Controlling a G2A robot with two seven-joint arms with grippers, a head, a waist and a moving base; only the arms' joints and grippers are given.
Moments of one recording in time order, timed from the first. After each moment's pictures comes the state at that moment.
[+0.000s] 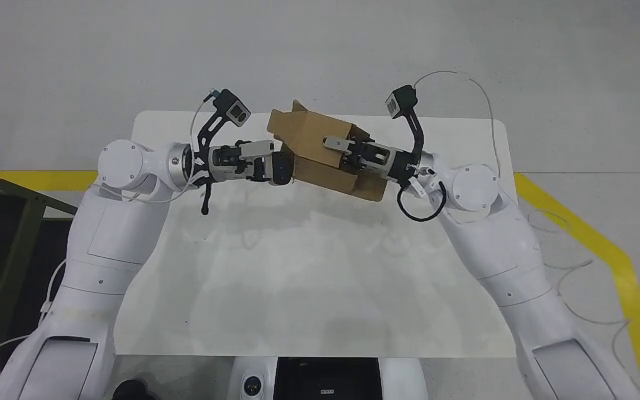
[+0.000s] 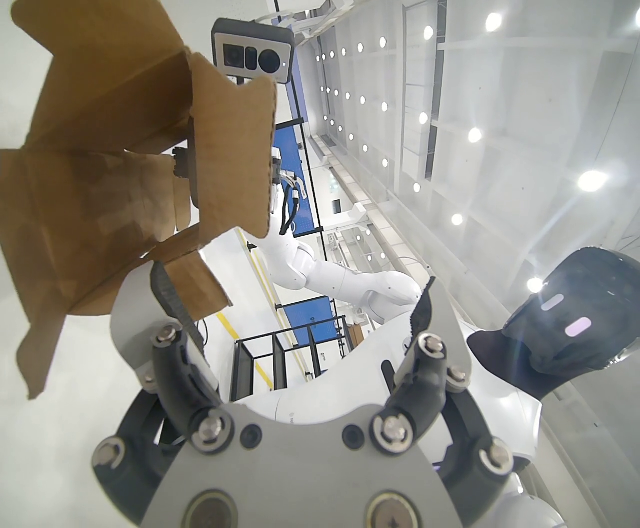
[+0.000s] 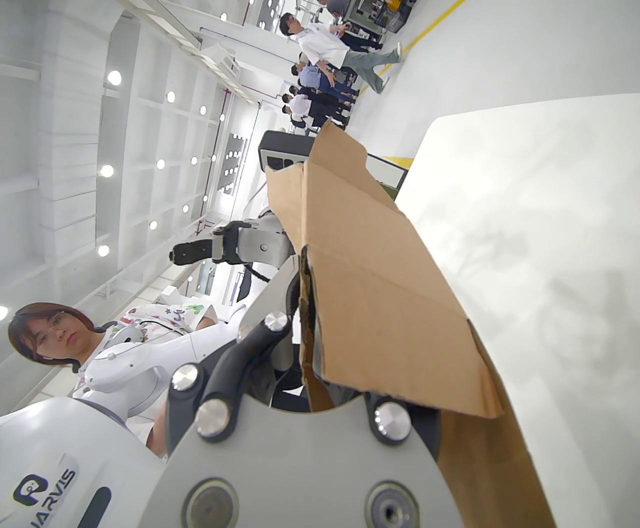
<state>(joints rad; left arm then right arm) 0.77 -1.05 -1.20 -1.36 -0.69 -0.16 -1.33 -0.76 -1.24 1.04 -1.35 0.34 -0.32 0.82</state>
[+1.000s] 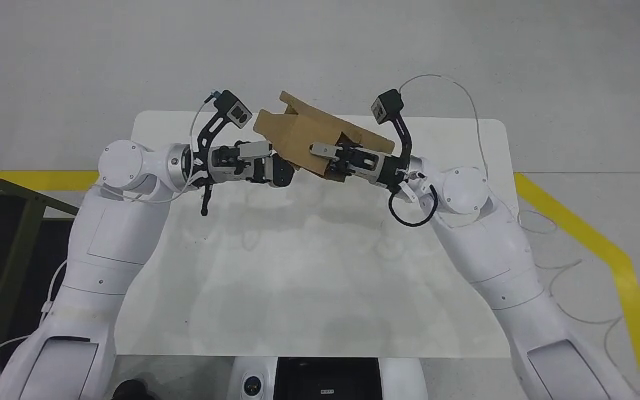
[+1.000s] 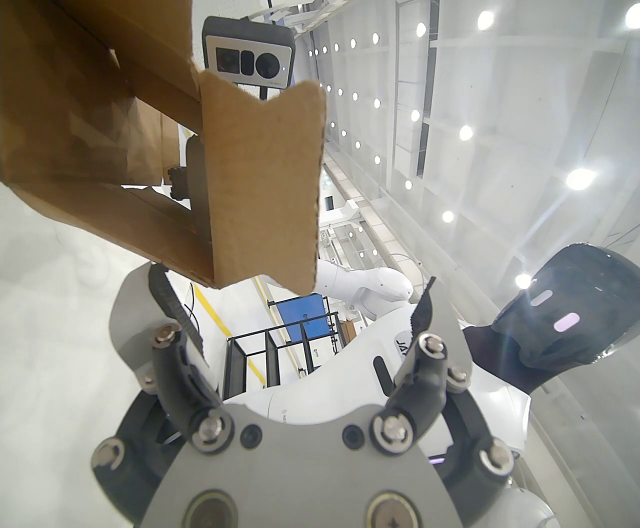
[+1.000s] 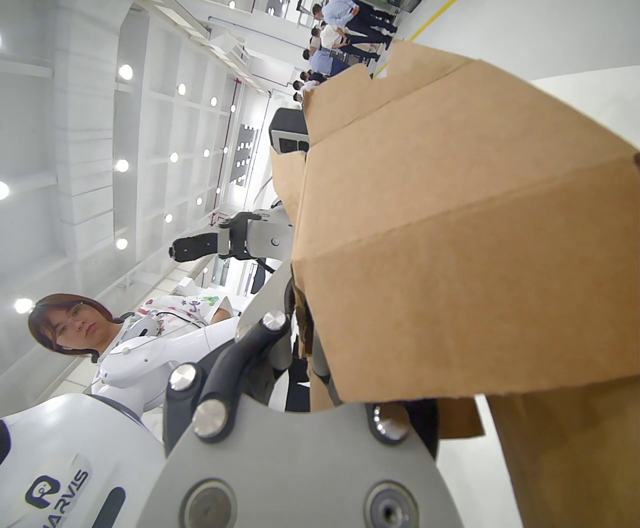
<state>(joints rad) 0.77 -1.05 -1.20 -1.36 -0.72 -0.16 -1.35 -0.77 -1.26 1.01 -1.38 0.37 -0.27 0.84</state>
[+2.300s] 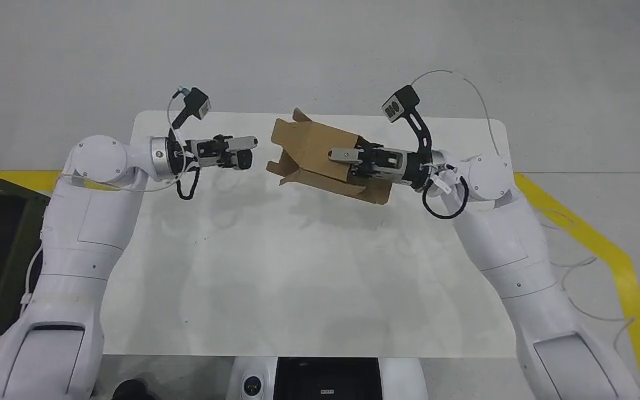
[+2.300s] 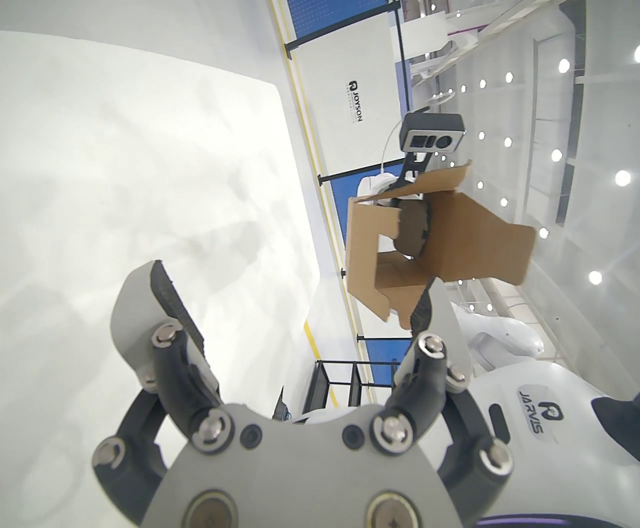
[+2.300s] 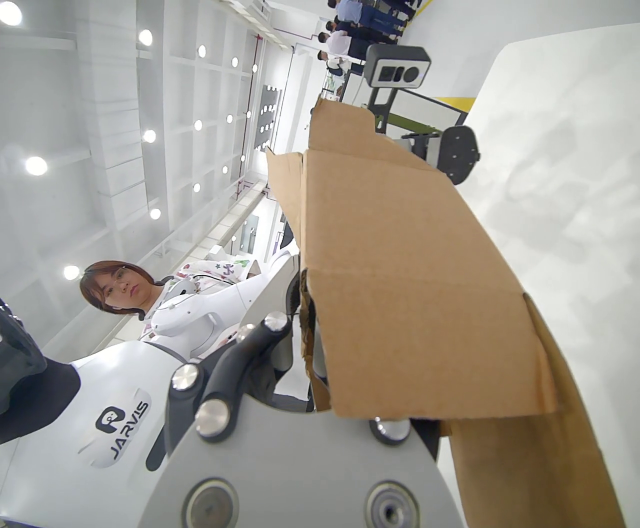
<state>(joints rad) 0.68 -1.02 -1.23 -1.13 -0.32 -0.29 -1.28 -0.73 -1.25 1.08 -1.30 0.53 -0.29 1.12</state>
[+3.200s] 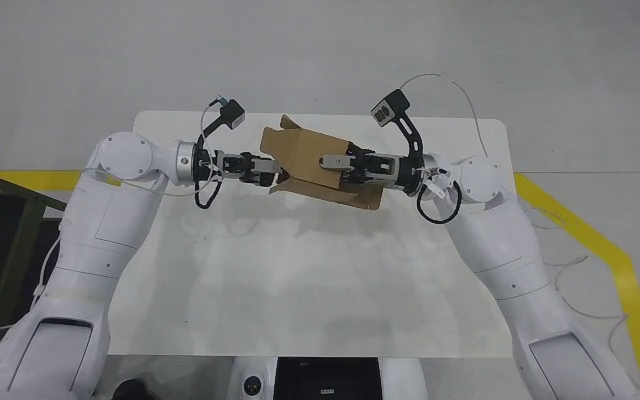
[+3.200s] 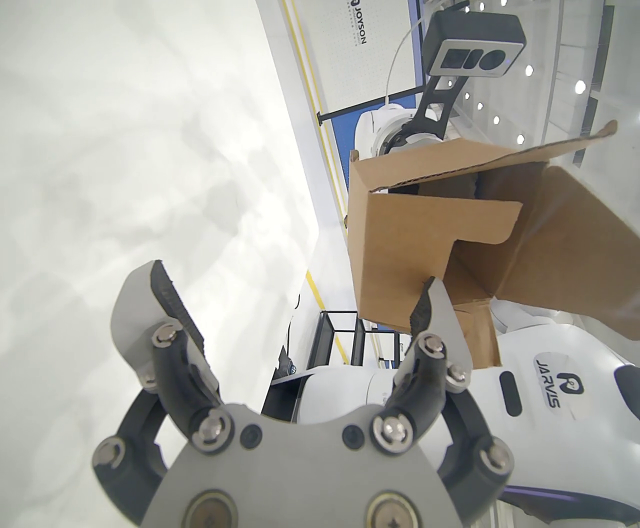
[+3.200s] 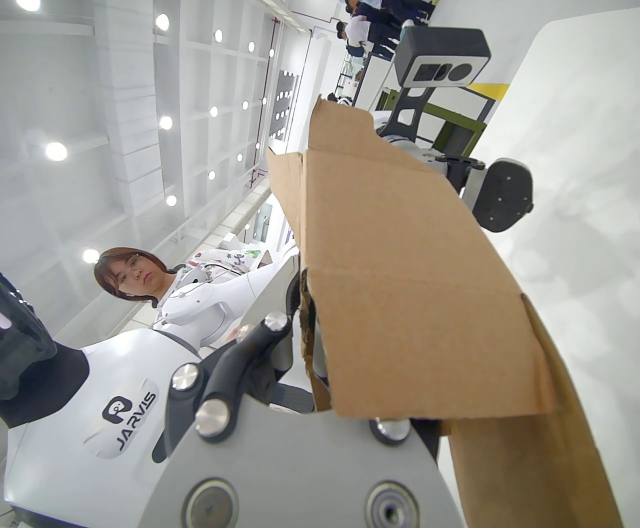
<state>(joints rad) 0.66 -1.03 -1.12 -1.20 -0.36 -0.29 -1.37 -0.73 -1.26 1.06 -1.30 0.57 -0.30 1.14</state>
